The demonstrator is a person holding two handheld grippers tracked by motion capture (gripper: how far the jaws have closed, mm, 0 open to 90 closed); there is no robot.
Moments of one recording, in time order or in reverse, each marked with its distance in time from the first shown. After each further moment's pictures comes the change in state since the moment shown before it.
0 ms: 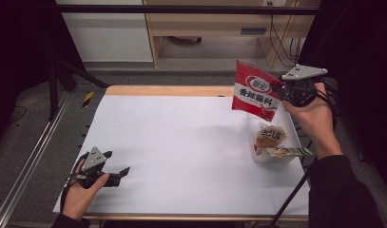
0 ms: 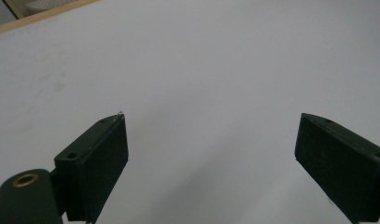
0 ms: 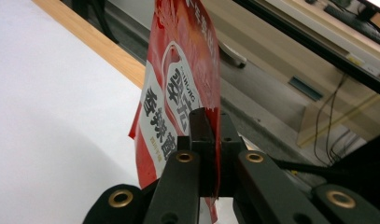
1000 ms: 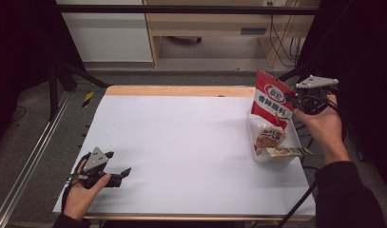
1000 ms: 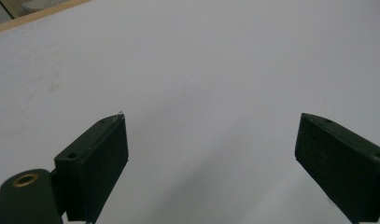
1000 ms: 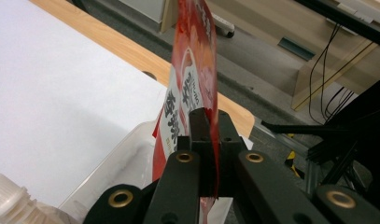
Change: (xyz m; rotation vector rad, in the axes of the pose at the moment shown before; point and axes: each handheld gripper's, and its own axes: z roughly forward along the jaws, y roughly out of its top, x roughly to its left) left arm -0.002 0.001 0.002 0.008 -0.006 0.014; right arm -0.026 -0.054 0.009 0.090 -0.048 0.103
